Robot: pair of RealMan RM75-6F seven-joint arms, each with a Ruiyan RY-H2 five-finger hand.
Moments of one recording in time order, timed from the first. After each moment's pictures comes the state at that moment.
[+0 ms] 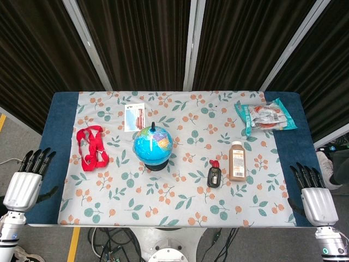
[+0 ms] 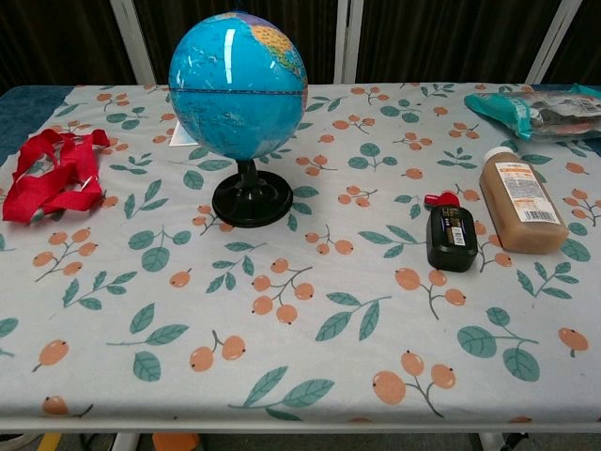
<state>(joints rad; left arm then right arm) -0.14 -1.14 -0.02 -1.63 1.57 1.50 0.14 0.06 -1.14 0.01 -1.61 -1.55 1.46 -0.12</state>
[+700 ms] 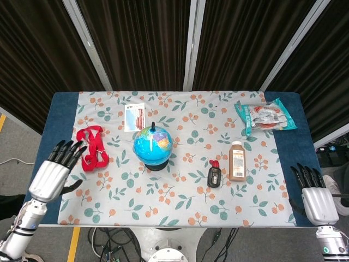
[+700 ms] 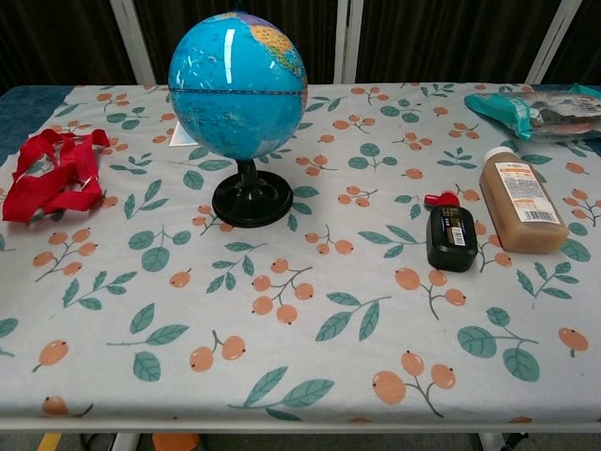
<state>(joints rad) -0.29 -1.12 -0.07 -1.75 1.70 1.39 0.19 0.07 -1.13 0.01 -1.60 -1.53 1.43 -0.12</state>
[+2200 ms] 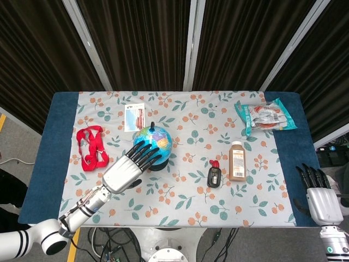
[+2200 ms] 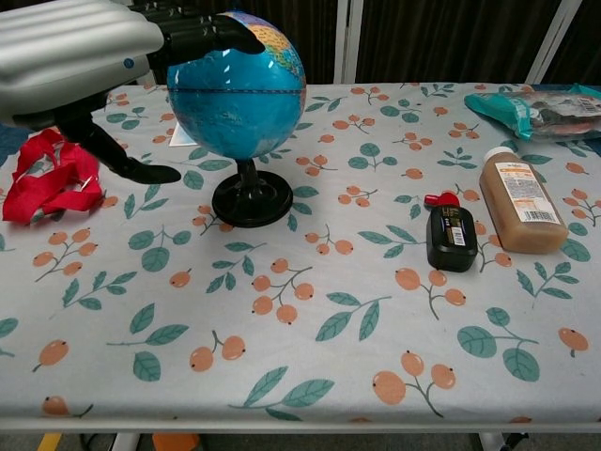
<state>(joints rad) -0.61 -1.38 -0.11 -1.73 1.67 1.13 0.39 0.06 -1.14 0.01 -1.55 -1.51 1.43 -0.07</state>
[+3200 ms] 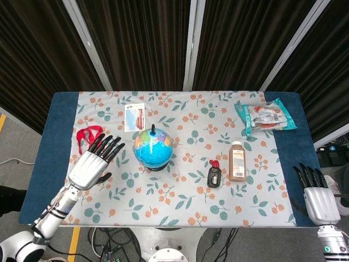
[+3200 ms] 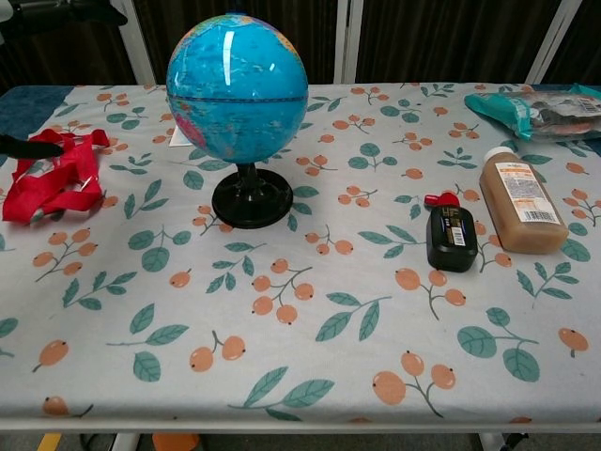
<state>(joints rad) -0.49 -1.25 -0.07 -1.74 1.61 1.27 0.37 0.06 -1.14 0.01 -1.57 -1.51 1.42 -0.09</state>
